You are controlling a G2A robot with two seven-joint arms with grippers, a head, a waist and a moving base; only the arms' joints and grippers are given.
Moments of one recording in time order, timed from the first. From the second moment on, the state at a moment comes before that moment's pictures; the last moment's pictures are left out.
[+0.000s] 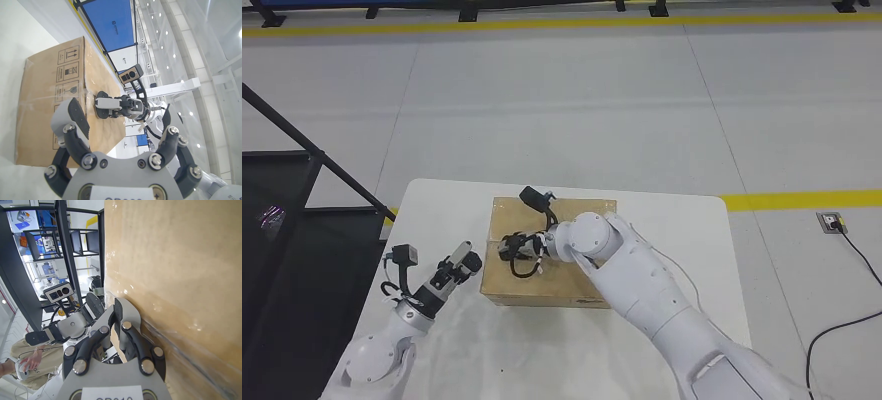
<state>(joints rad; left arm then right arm) 1.25 -1.14 -1.52 -1.49 -0.23 -0.42 -0.51 -0.28 -1.73 0.79 -0.58 -0.04 -0.01 0.83</state>
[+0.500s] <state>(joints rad) 1.28 -1.13 -1.62 -1.49 -0.31 -0.43 -0.52 -0.25 -1.68 0.87 -0.50 -0.06 -0.04 0.94</state>
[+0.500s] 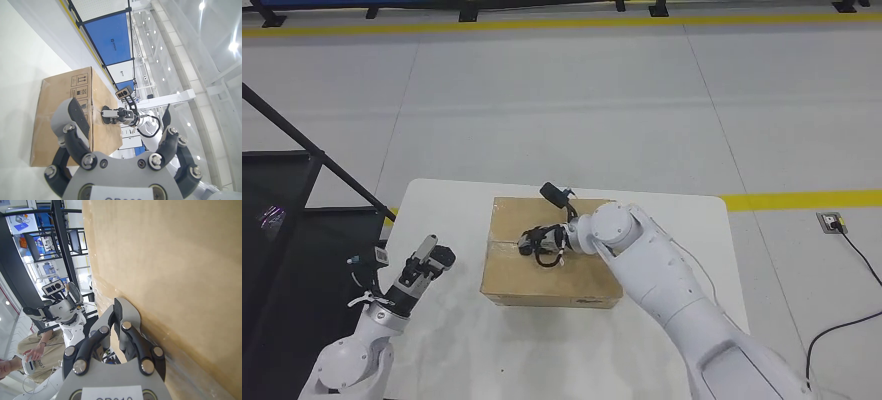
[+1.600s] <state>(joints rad) 1.28 -1.12 -1.64 -1.51 -0.32 -0.42 -0.54 -0.75 -1.42 1.28 -1.34 -0.33 0.29 0.99</state>
